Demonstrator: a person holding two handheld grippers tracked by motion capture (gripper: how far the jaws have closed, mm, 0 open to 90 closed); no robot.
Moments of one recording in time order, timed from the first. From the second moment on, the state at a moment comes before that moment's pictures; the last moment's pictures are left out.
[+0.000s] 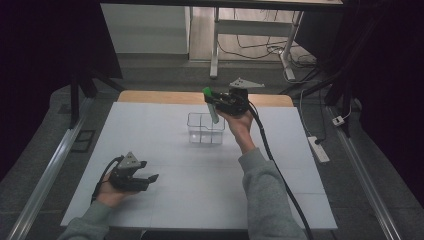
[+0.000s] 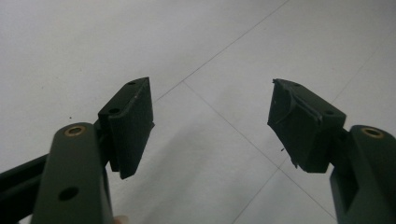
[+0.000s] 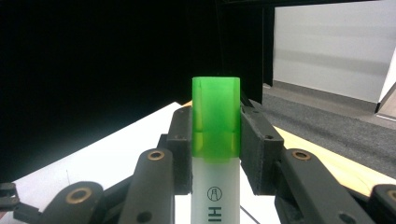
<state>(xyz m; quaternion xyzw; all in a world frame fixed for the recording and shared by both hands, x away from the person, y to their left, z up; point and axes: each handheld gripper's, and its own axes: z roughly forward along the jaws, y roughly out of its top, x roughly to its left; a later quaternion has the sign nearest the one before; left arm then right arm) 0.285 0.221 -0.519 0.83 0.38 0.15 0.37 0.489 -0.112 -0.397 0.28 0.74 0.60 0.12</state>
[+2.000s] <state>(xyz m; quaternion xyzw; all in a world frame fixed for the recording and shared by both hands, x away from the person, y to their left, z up) 0.286 0.221 -0.520 0.84 0.38 0.15 0.36 0.485 -0.106 -0.422 0.27 0.78 0.56 0.11</state>
